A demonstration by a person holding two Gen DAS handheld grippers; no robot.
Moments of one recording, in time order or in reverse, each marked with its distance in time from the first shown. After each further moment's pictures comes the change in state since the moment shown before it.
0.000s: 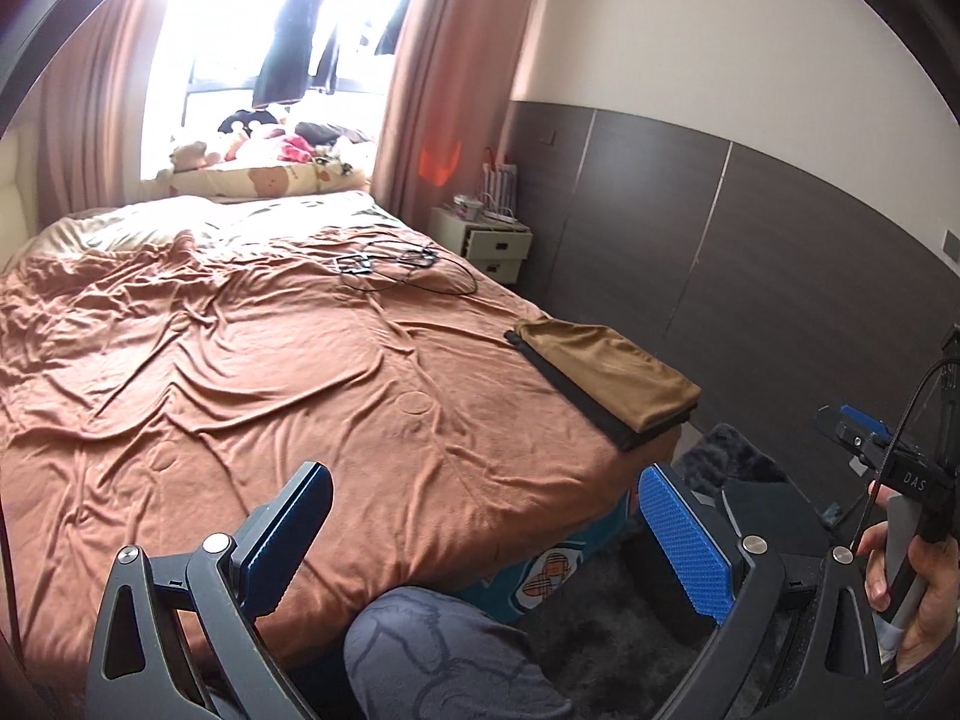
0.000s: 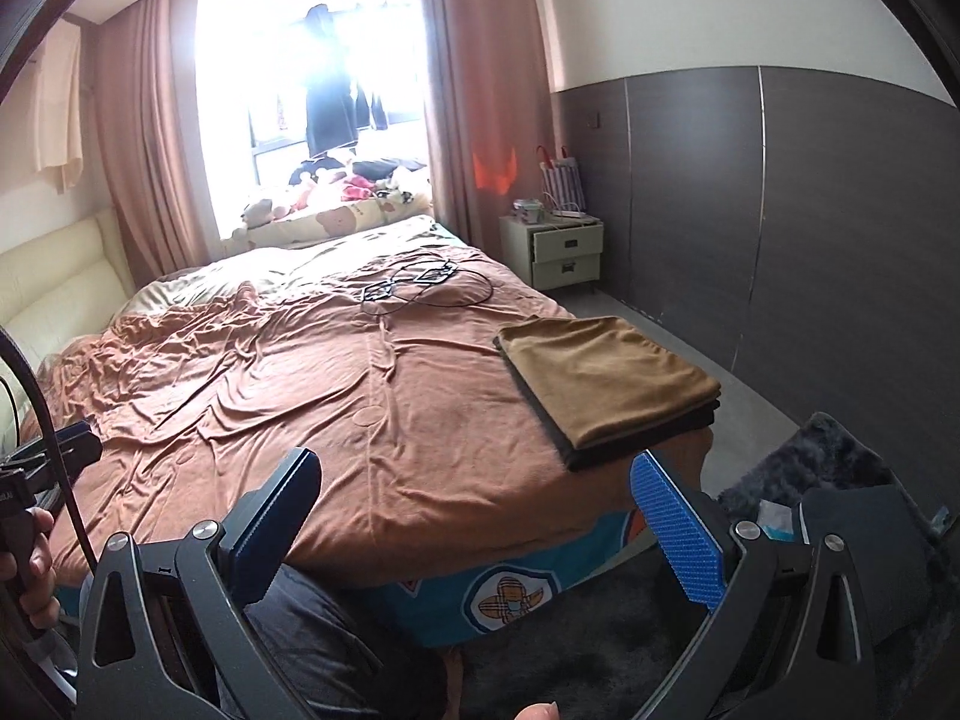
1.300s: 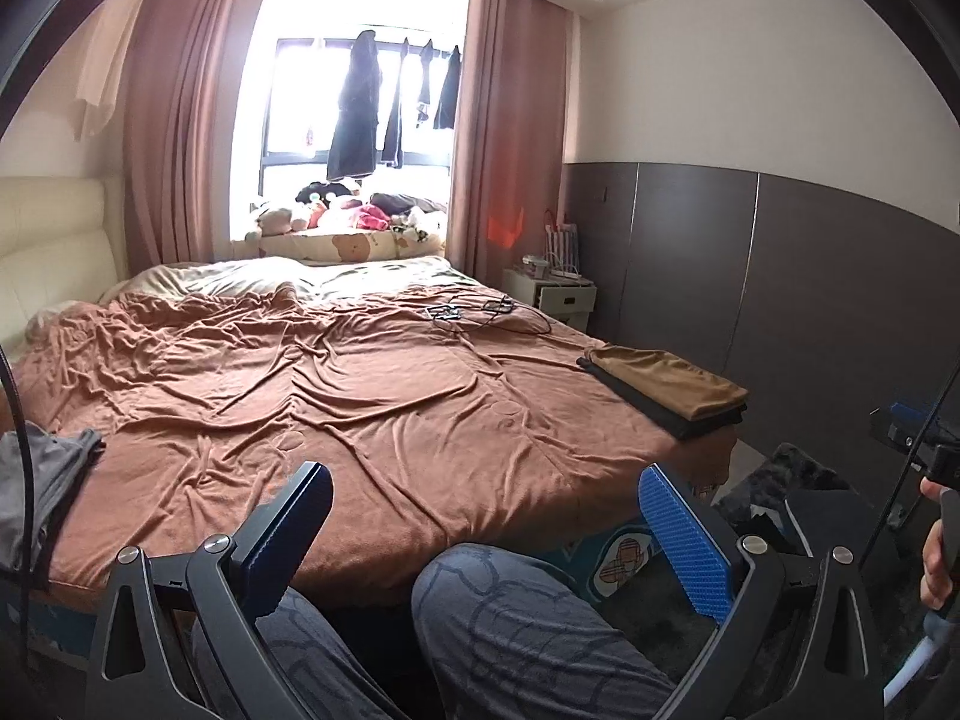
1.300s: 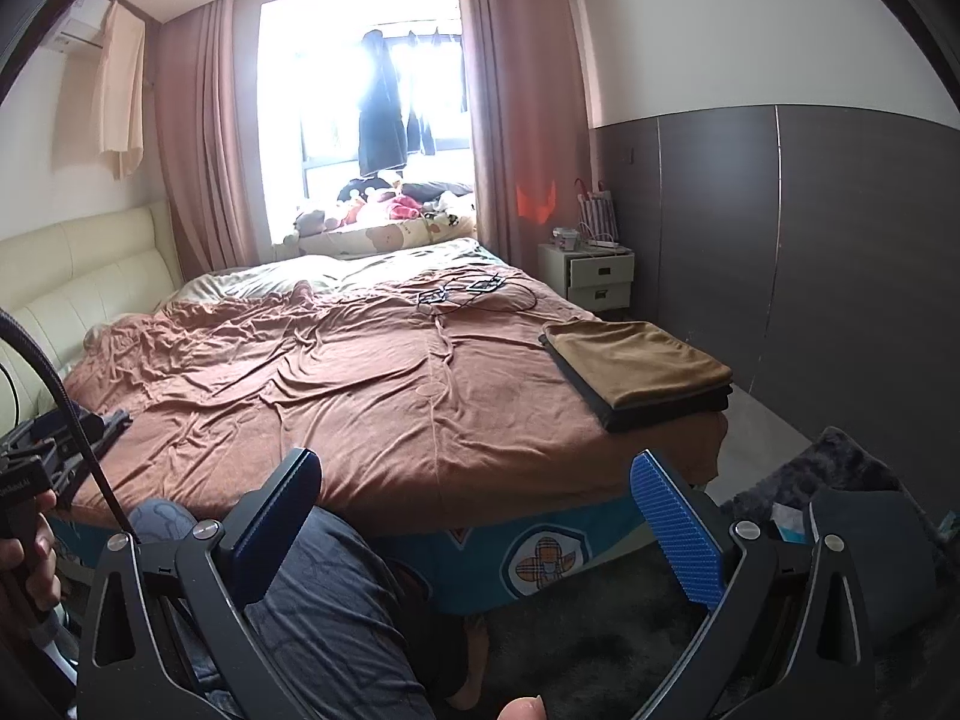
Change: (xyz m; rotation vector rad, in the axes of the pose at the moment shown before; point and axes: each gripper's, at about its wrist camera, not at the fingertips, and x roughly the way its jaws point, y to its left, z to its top) left arm -0.116 0.013 -0.098 0.044 -0.178 0.187; right arm -0.063 0.038 -0.094 -0.053 -0.085 0.052
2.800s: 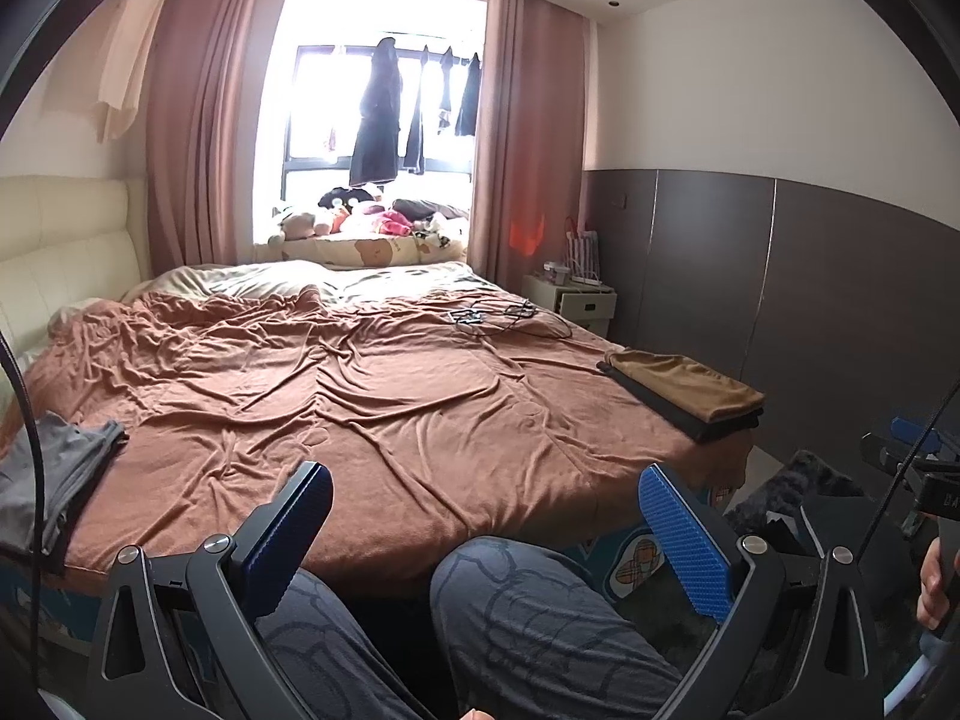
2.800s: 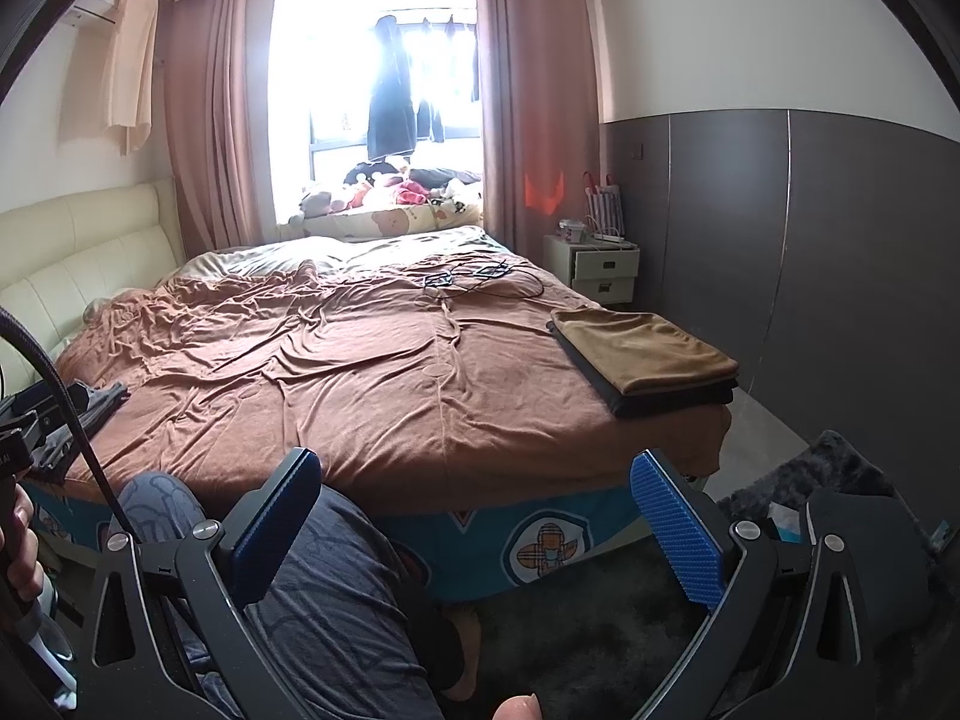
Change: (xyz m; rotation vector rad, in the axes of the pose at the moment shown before) left arm -0.017 0.000 -0.007 -0.011 -0.015 0.056; right arm -0.003 0.020 -0.009 -0.035 0.015 -0.015
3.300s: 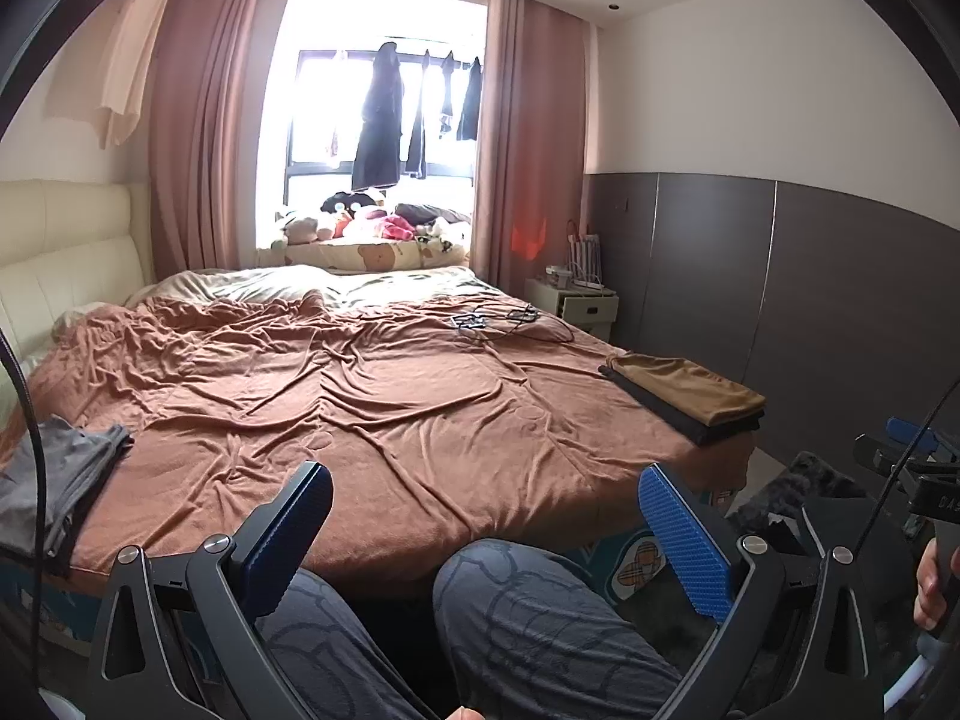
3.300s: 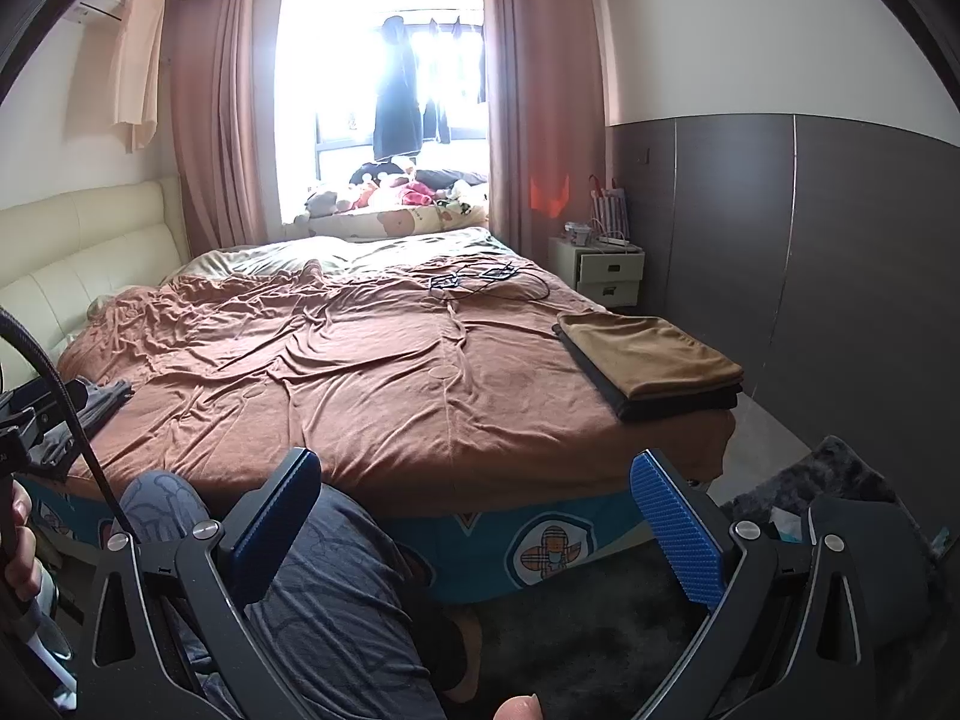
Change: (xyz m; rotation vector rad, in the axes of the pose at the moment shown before) left arm -0.007 -0.002 0.002 0.005 -0.011 0.007; right arm 0.003 -0.003 -0.001 -0.006 0.000 0.017
